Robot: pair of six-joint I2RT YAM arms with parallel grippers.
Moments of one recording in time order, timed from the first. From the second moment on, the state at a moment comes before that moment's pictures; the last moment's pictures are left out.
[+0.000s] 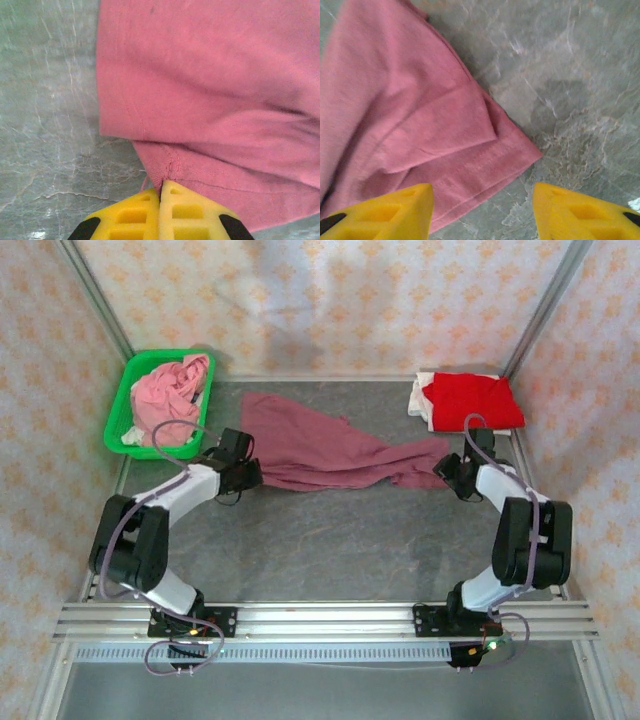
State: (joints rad) left arm -0.24 1.54 0.92 -0.40 -0.03 -0.55; right arm -0.12 1.55 0.87 -0.40 -0.13 0.63
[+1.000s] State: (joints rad) left arm -0.17 1.16 0.95 -0.57 -0.12 -0.57; right arm -0.13 1.30 0.85 -0.40 -0.28 0.70
